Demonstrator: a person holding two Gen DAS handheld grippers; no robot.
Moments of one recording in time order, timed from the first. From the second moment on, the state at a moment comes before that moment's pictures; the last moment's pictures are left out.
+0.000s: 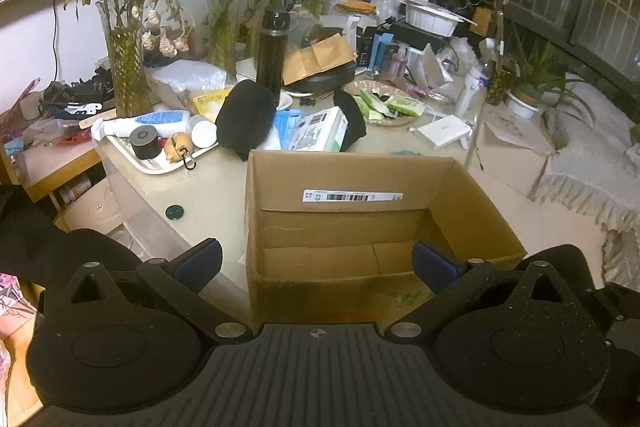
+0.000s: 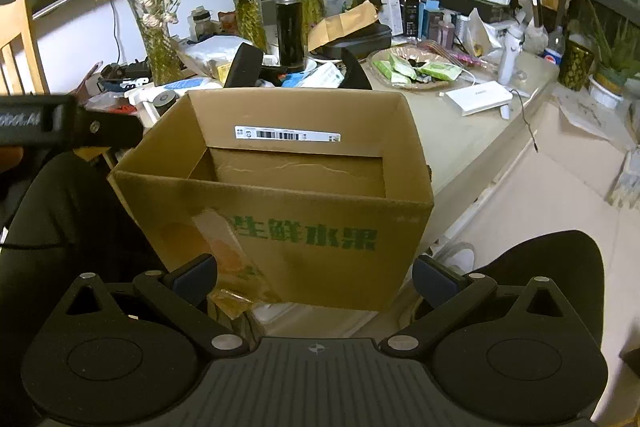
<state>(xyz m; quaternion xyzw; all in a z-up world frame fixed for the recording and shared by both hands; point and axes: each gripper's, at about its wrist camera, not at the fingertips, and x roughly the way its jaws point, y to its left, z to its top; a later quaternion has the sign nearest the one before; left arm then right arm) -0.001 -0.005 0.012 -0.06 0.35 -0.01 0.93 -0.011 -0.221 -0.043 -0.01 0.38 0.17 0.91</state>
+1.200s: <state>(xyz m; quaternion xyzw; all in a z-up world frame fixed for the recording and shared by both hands) 0.021 0.005 0.009 -0.04 0.35 -0.02 0.93 0.012 -0.225 -0.030 0.02 0.38 0.16 0.91</state>
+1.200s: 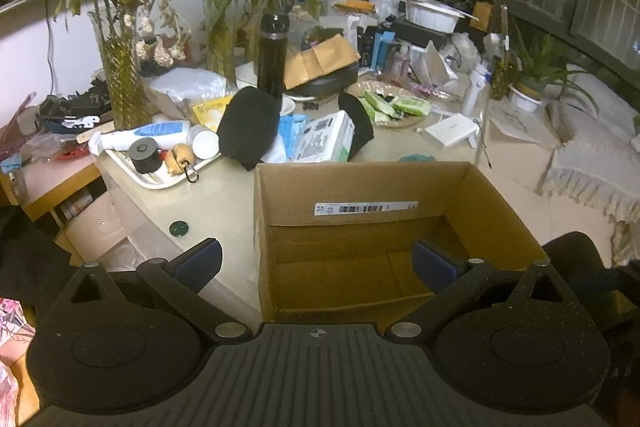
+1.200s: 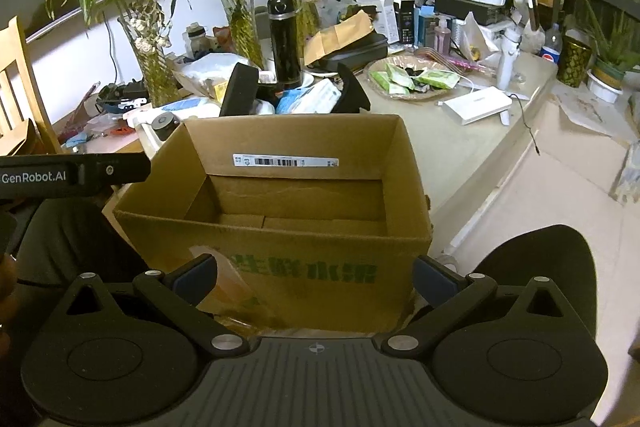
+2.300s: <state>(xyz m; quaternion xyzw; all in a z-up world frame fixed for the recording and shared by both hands) 0.097 0.031 0.018 -0.05 0.38 -0.04 0.92 0.159 -0.256 -0.008 0.03 0.39 0.20 0.90</state>
